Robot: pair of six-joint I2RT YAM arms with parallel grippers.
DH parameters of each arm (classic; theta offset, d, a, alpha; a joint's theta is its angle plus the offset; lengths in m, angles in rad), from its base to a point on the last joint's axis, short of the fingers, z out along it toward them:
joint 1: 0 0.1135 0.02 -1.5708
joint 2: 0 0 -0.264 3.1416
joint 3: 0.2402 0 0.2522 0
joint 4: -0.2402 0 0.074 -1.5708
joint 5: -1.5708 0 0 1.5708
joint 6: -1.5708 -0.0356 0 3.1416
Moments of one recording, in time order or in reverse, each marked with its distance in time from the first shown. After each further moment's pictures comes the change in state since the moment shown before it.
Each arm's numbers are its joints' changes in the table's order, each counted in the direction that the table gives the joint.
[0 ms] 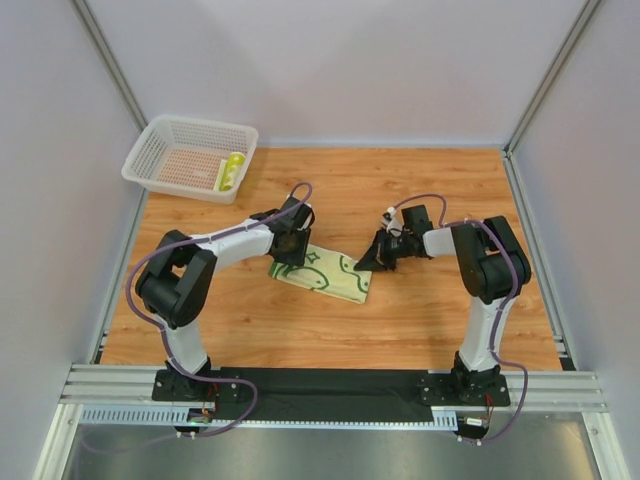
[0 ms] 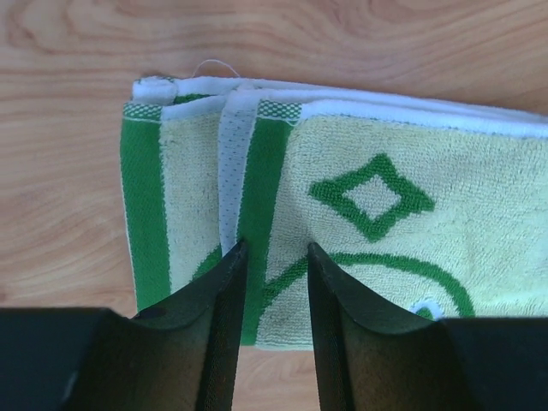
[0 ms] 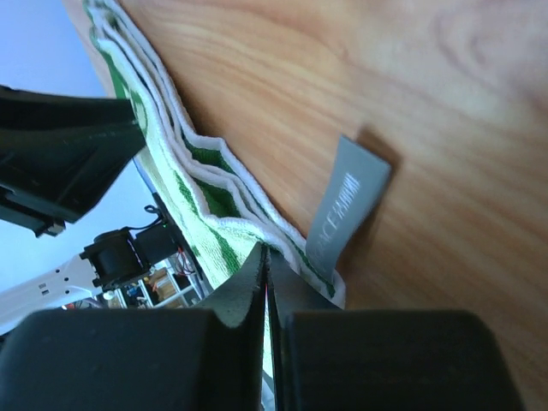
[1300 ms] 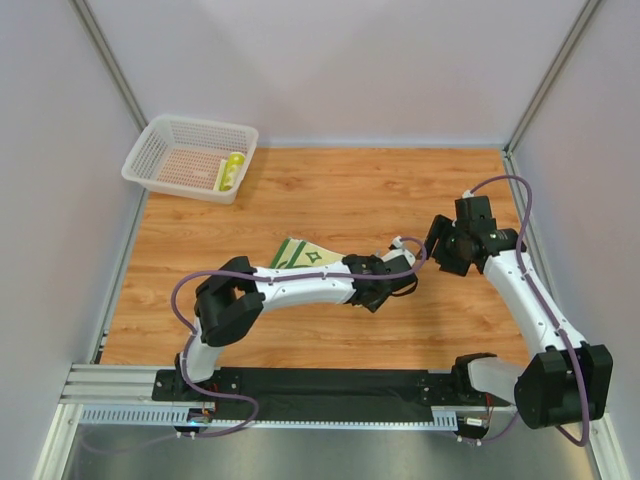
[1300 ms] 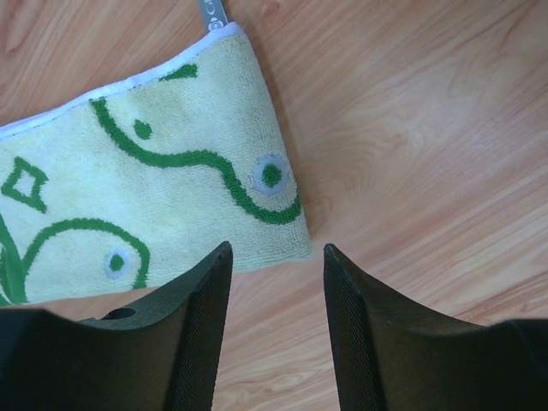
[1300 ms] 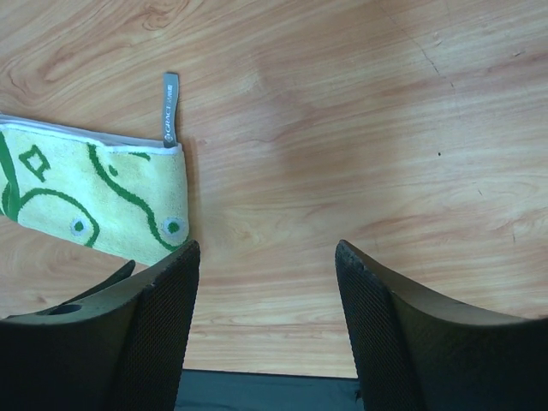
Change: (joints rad) left arm -0.609 0.213 0.433 -0.241 0.355 -0.024; right arm -0.106 -0.808 0.008 -0.803 -0.792 0.124
